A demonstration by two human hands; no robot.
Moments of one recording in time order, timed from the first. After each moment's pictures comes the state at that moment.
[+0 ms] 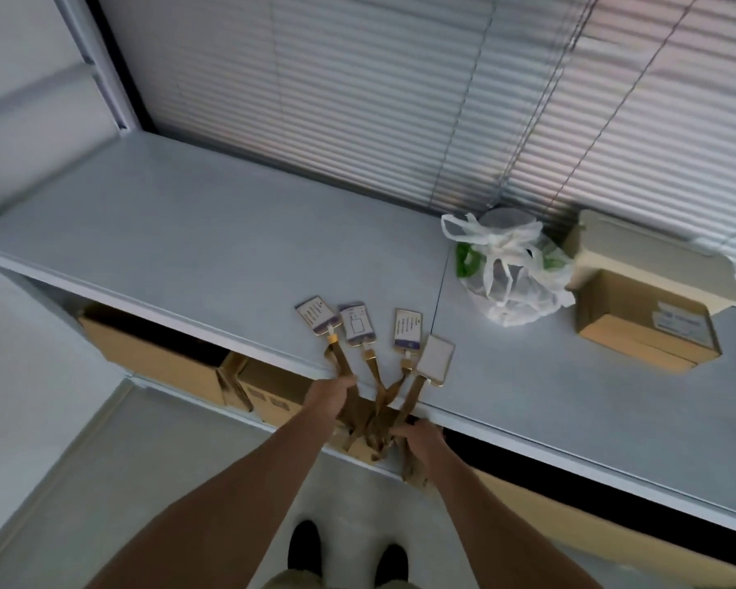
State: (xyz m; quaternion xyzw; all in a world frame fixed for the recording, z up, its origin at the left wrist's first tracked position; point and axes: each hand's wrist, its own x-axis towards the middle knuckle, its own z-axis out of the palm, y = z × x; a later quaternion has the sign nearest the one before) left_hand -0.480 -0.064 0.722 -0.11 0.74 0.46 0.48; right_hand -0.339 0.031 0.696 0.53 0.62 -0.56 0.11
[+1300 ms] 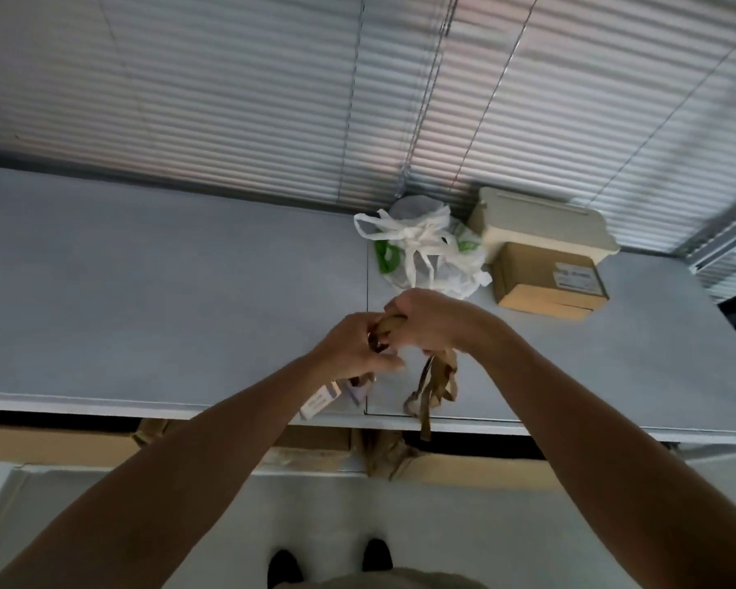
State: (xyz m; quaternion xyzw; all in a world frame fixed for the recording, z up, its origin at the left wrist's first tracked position) left_hand -0.494 0.064 0.792 0.55 0.66 0.35 0.38; right_hand -0.380 0.128 0.916 0.39 0.86 -0.29 0.19
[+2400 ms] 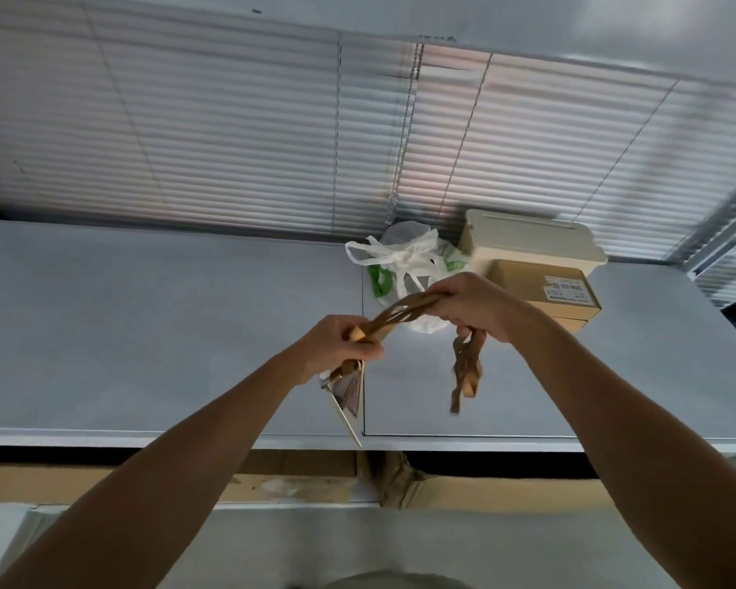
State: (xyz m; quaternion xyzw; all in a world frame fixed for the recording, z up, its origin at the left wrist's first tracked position) left_hand -0.514 0.061 0.826 0.47 0.59 0.42 0.51; right_hand -0.324 0.187 0.928 0.42 0.80 -0.43 0.02
